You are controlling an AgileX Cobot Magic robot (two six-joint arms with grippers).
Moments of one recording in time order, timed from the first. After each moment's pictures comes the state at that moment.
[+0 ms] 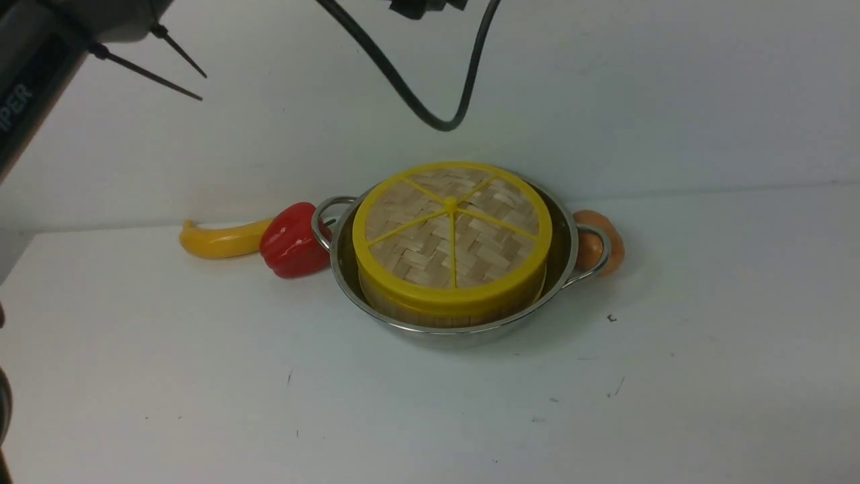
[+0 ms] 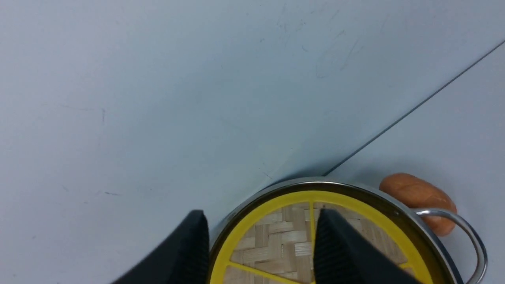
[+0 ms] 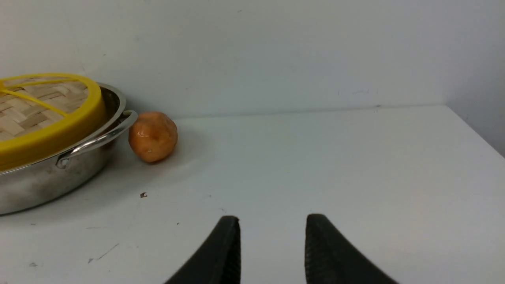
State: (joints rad) right arm -0.02 0.00 0.01 0.05 0.34 0.01; left arm -0.44 1.95 -2.23 0.02 0.91 0.20
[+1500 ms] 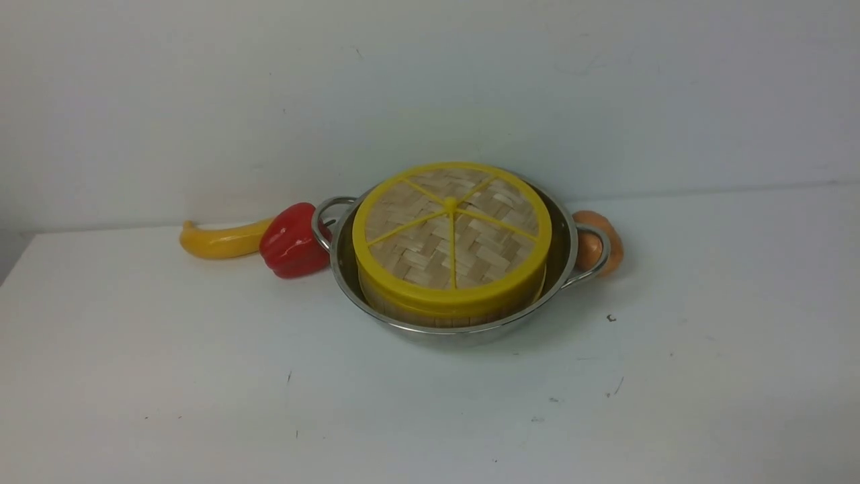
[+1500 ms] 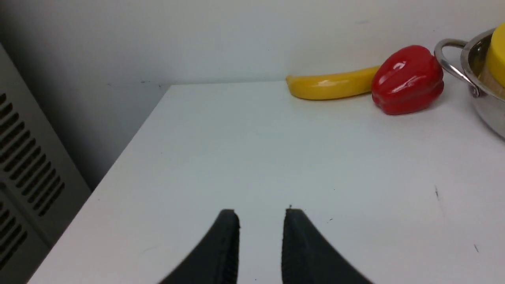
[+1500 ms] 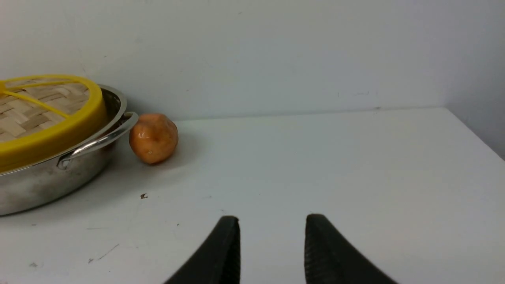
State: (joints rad) right arm -0.02 0.00 0.01 0.05 0.34 0.01; left arm 0.27 0.00 -0.14 -0.08 0.46 0.16
